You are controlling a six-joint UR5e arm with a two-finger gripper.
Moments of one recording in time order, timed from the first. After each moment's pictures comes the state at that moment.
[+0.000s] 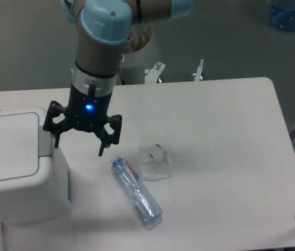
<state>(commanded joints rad) 2.24 -1.78 -1.44 -1.18 1.20 0.24</state>
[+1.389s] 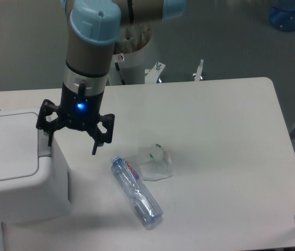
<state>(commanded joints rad) 2.23 -1.76 -1.46 -1.18 1.21 0.24</state>
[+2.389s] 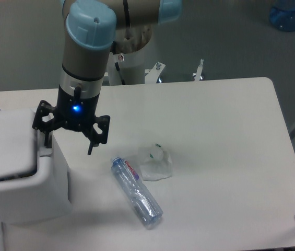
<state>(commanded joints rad) 2.22 -1.77 -1.48 -1.18 1.21 0.24</state>
